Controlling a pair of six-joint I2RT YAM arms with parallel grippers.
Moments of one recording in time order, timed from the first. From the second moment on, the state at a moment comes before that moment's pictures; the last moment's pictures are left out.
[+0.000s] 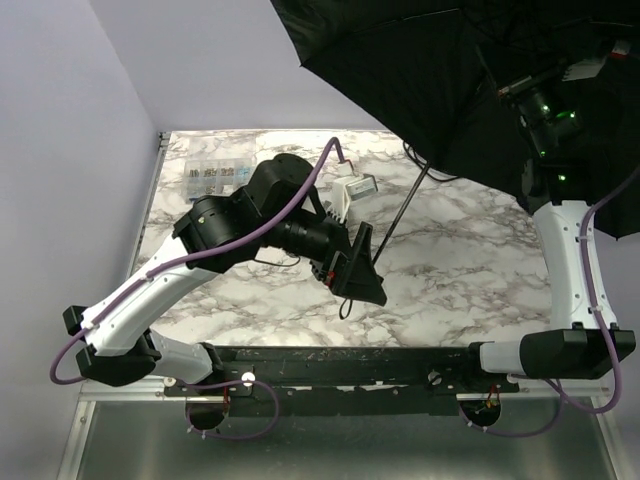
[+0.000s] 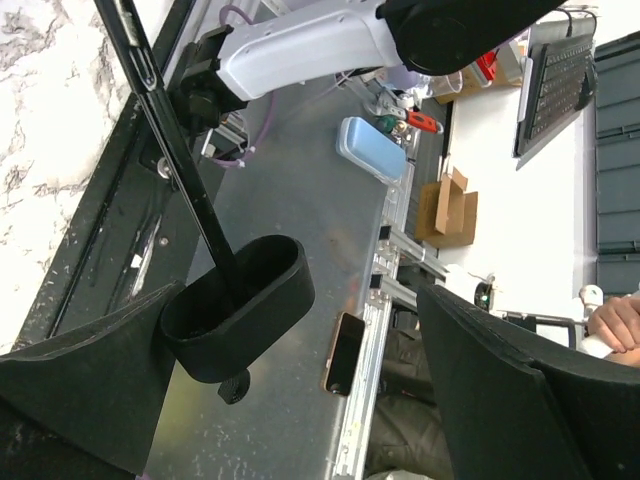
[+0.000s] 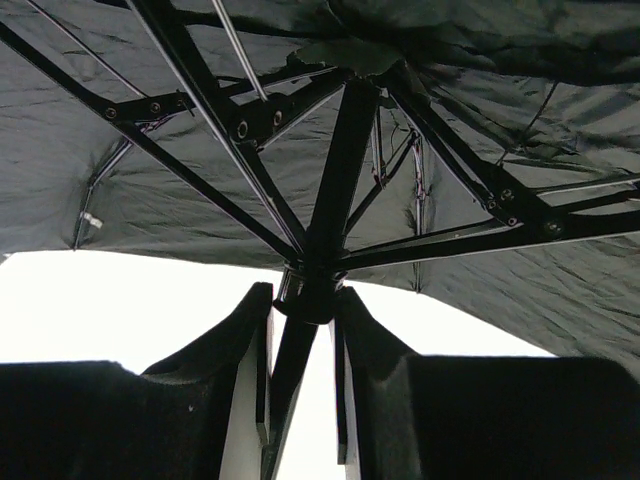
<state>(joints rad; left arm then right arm) -1.03 1.35 1.82 -0.95 0.64 -0.60 -0.05 1.34 1.56 0.24 -0.37 1.10</state>
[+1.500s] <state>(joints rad) -0.96 1.52 1.85 -0.69 0.57 -0.66 0.20 1.46 1.80 0.17 -0.28 1.15</state>
